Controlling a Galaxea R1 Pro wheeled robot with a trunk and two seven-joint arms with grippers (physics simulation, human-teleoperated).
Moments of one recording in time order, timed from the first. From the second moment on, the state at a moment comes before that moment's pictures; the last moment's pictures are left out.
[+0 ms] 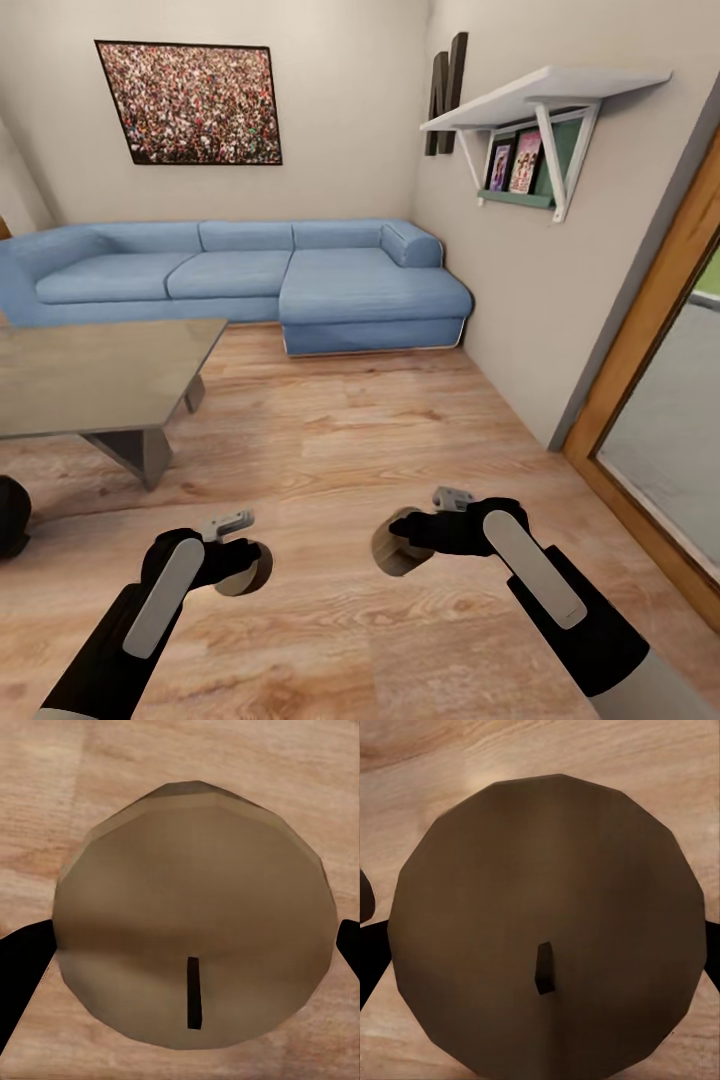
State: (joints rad) left arm -0.41 0.10 -0.13 -1.35 0.86 0.96 0.68; right arm -0.55 -0.18 0.51 -1.46 -1.31 0.90 -0.73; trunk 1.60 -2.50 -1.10
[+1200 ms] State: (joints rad) left arm -0.41 0.10 -0.13 -1.34 0.86 0.96 0.68; right arm -0.55 -0.18 0.51 -1.46 -1.31 0.90 -0.72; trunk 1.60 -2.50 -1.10
